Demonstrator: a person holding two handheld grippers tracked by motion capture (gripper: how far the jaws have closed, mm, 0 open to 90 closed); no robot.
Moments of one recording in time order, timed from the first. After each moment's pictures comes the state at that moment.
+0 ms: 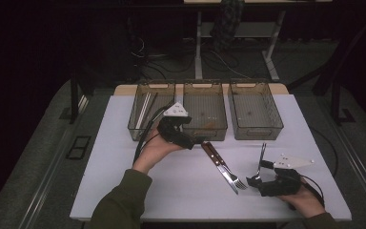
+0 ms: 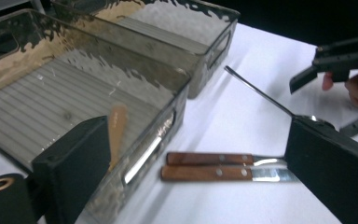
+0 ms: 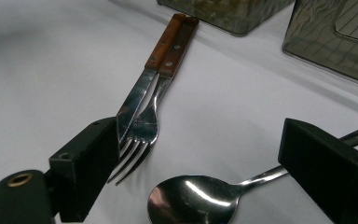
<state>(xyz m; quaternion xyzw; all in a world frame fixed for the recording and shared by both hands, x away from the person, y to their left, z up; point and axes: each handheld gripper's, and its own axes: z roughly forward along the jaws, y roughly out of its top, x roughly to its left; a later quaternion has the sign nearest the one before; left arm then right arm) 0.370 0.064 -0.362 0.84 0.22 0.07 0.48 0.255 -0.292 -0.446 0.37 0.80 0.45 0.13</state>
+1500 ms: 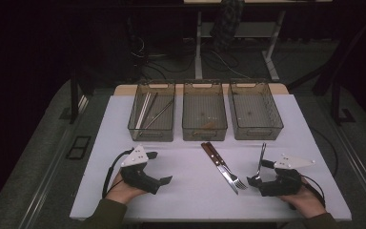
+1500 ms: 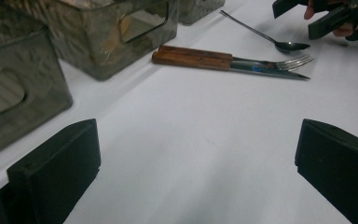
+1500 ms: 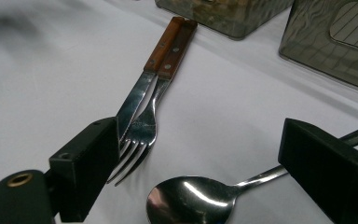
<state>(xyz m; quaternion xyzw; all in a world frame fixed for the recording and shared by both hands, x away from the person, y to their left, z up) 0.274 0.162 -0.424 0.82 0.26 0.10 0.50 0.253 -0.293 -0.443 0.37 0.80 0.45 0.14</state>
